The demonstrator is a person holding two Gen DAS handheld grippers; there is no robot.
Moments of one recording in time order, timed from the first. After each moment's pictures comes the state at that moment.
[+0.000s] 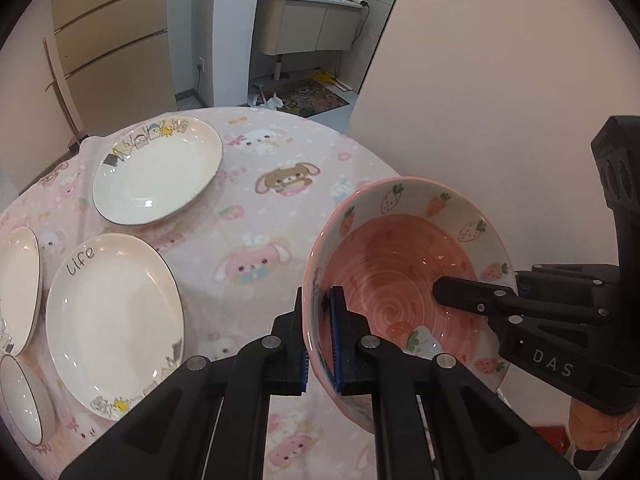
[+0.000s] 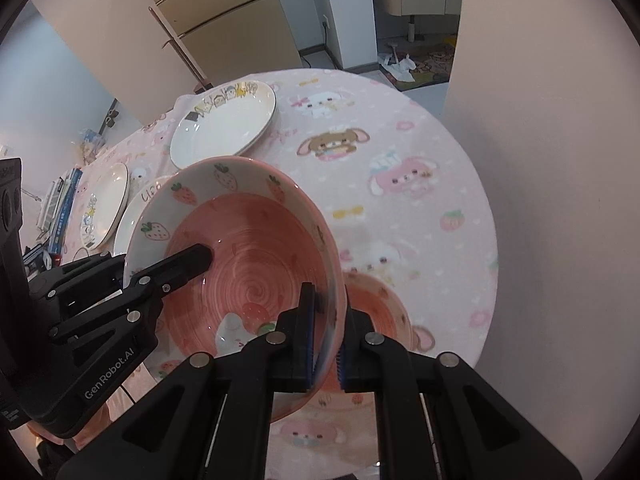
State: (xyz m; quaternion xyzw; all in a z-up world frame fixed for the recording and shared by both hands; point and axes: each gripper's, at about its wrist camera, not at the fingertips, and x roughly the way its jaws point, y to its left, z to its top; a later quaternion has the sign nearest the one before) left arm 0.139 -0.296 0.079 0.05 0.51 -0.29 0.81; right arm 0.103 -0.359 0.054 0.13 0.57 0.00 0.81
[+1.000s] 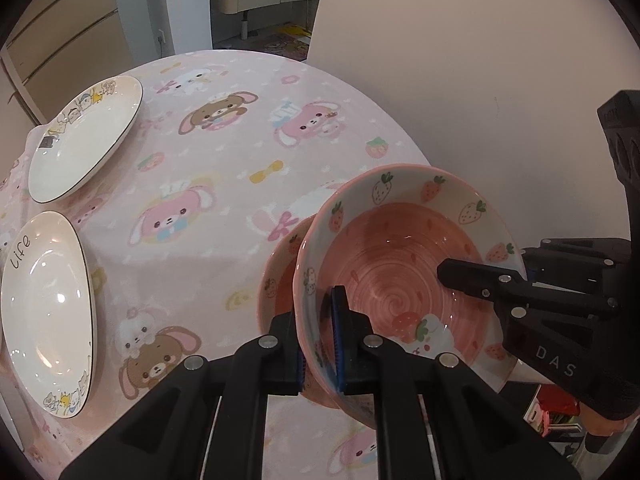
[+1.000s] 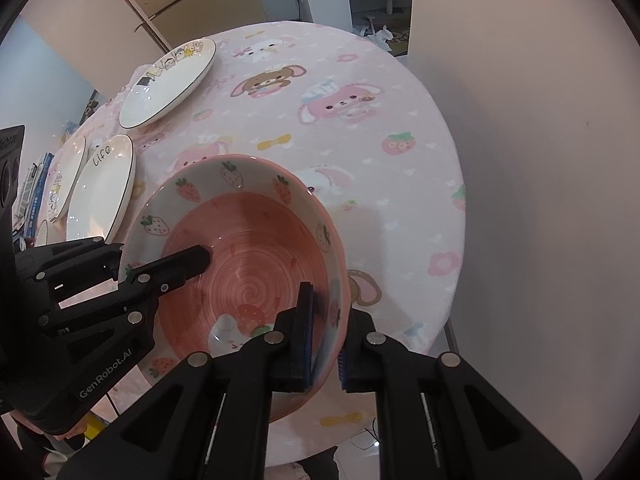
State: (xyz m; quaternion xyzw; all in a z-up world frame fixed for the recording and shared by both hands) left arm 0.117 -0.362 0.013 0.12 0.56 -0.32 0.75; right arm 0.068 -0.407 -0.012 0.14 0.60 -0.02 0.79
